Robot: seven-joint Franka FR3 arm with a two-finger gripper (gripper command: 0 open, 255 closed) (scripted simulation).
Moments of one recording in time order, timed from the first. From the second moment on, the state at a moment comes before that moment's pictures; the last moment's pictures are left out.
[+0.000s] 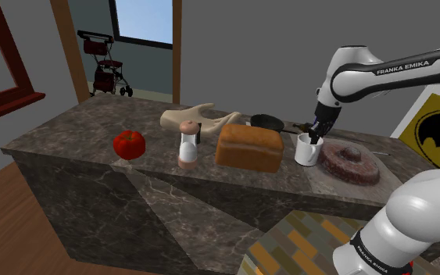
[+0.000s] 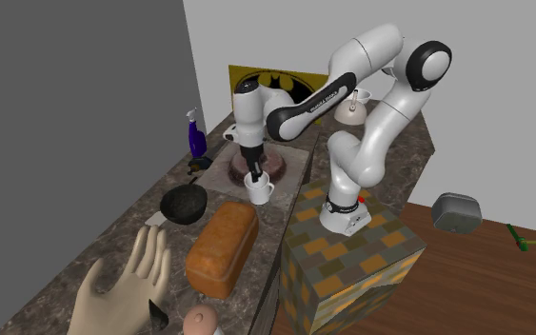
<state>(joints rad) -0.16 -0.60 -0.18 -2.68 -0.18 2.05 -0.16</state>
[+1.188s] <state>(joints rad) -0.15 -0.67 -0.15 -2.48 -0.16 1.79 -0.17</state>
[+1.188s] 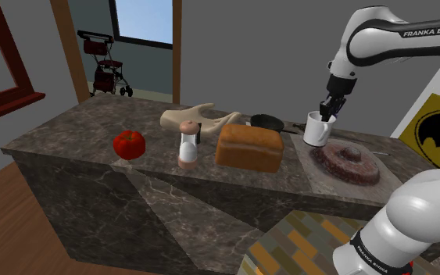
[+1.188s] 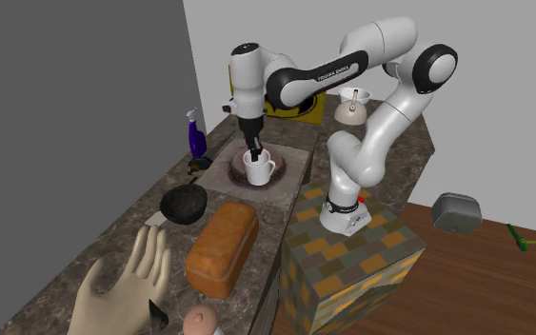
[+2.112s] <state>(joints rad) -0.12 -0.25 -0.17 -2.06 -0.10 1.78 -0.20</state>
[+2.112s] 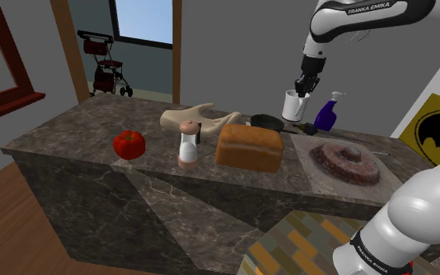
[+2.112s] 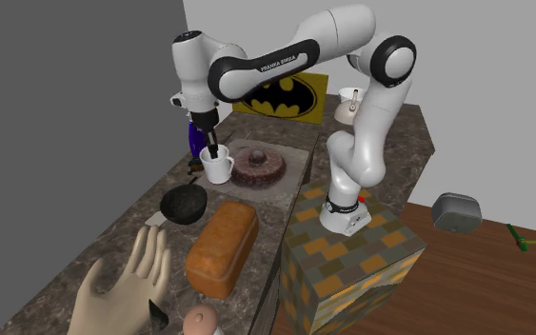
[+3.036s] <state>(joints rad) -0.12 0.15 -0.19 -1.63 -0.03 1.74 -0.25</state>
